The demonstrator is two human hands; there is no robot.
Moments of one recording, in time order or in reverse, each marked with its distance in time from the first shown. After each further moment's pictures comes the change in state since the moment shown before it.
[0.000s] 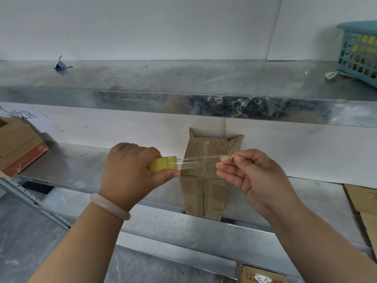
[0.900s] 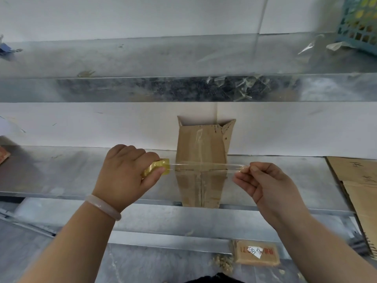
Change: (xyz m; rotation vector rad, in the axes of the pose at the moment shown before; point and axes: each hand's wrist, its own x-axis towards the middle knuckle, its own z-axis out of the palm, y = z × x) left_hand -0.009 -0.042 0.055 -0.064 0.035 0.248; right_hand -0.006 0.048 -0.036 0.130 0.337 0.035
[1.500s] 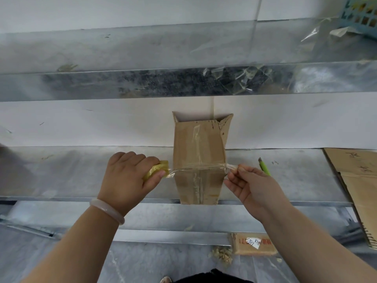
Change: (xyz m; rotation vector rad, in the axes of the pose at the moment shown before) left_hand -0.011 0.004 0.026 -0.035 -0.125 -0.077; right_hand 0.022 0.026 0.004 0.114 0.081 0.238
